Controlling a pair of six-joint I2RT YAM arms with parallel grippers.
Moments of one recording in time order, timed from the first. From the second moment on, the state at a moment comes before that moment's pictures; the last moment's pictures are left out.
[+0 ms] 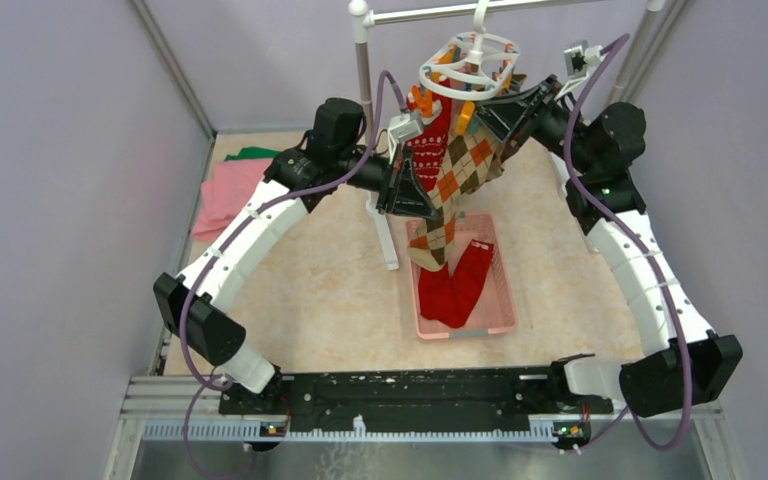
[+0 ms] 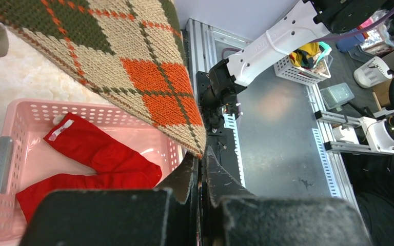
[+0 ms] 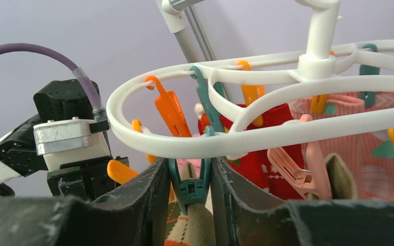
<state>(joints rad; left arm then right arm) -0.59 1.59 1.72 -0.58 1.13 -0.05 0.21 1.26 1.33 0.26 -0.67 0.60</state>
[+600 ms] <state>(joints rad) -0.59 1.59 1.67 -0.59 0.96 0.01 0.29 1.27 1.39 0.20 -0.57 0.58</state>
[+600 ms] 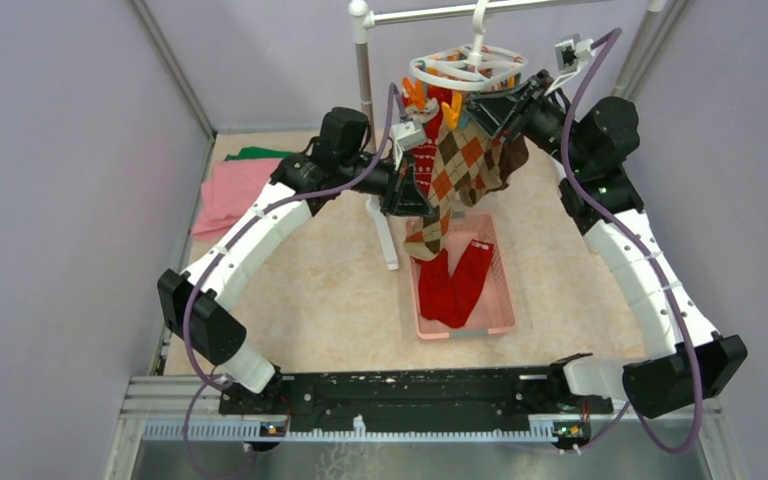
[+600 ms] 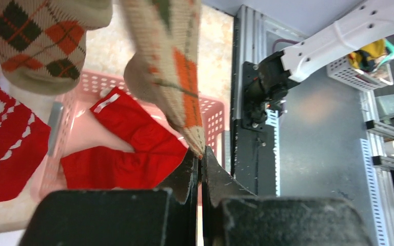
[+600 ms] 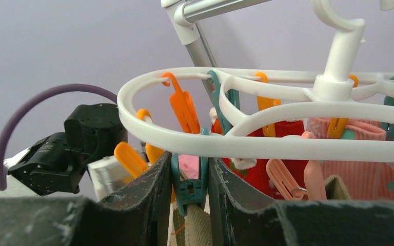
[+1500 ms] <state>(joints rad) -0.61 1.65 1.53 -0.43 0.86 0.02 0.36 1.12 1.30 -0.10 -0.30 0.39</state>
